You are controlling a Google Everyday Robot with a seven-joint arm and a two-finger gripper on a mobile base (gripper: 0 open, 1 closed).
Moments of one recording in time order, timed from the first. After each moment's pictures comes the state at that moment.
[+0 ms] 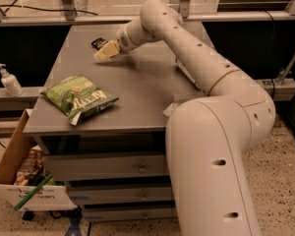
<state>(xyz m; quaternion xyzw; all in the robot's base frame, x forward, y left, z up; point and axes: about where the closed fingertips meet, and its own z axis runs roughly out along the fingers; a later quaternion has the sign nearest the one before) 0.857 0.122 0.829 -0.44 0.76 0.21 0.42</state>
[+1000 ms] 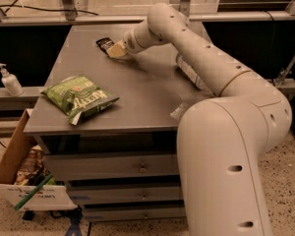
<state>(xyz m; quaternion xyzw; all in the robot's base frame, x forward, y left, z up) 0.855 0.091 0.822 -0.42 0.78 0.20 0.42</state>
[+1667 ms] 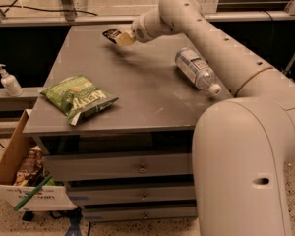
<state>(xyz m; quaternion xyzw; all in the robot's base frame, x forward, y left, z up) 0.846 0.069 0.871 -0.42 0.76 0.19 0.46</state>
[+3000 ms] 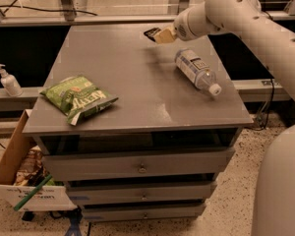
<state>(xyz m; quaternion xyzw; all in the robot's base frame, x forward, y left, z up) 0.813 -0.074 0.901 -0.36 0.79 0.10 0.48</state>
